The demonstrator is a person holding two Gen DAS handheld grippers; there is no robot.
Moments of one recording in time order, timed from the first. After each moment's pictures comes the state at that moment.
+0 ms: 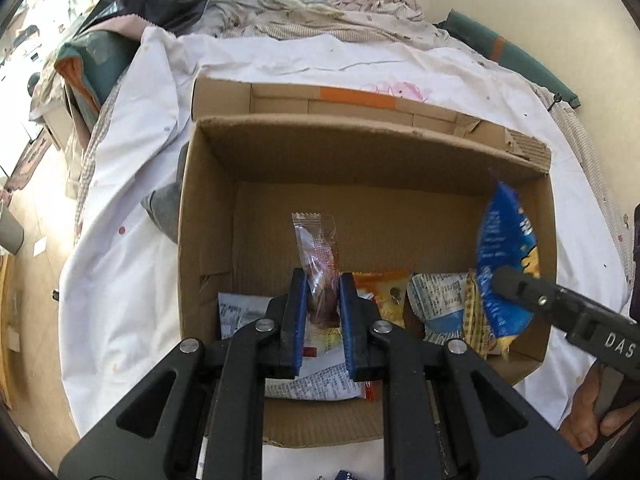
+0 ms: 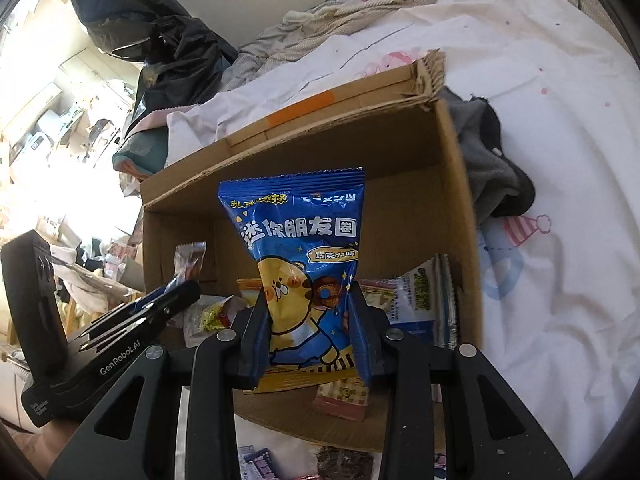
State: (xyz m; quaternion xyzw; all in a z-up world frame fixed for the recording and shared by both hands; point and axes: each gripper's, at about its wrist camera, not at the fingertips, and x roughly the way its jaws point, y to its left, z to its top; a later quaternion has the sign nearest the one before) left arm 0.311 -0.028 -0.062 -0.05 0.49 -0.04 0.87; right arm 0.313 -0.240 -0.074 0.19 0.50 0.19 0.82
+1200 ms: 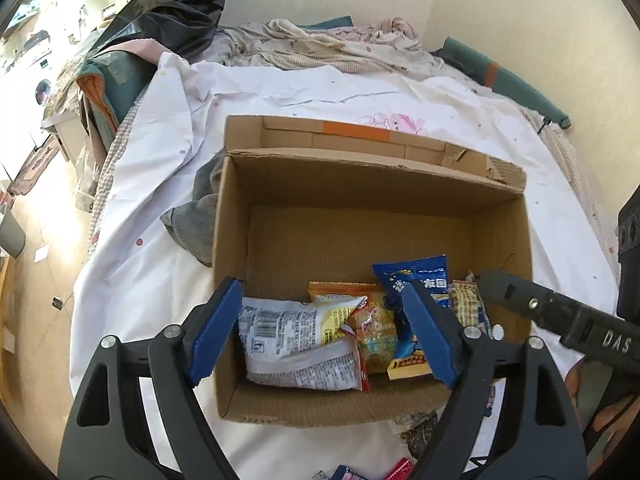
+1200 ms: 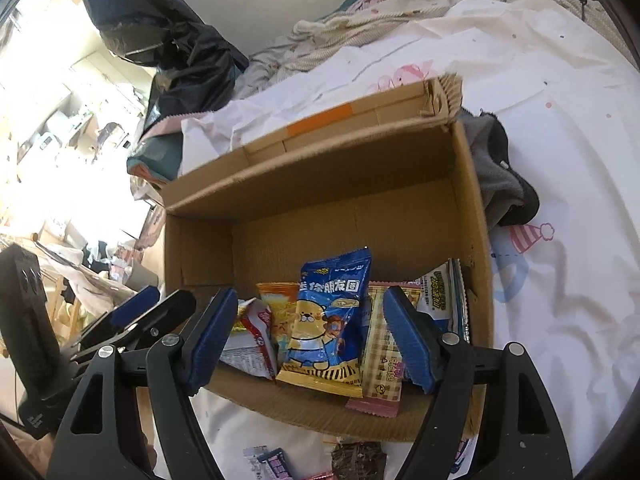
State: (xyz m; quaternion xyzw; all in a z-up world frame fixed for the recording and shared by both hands) left arm 0.282 -0.016 -0.033 -0.06 0.44 -0.04 0.89; right arm 0.301 -0.238 -0.057 0.19 0.47 0.19 0.84
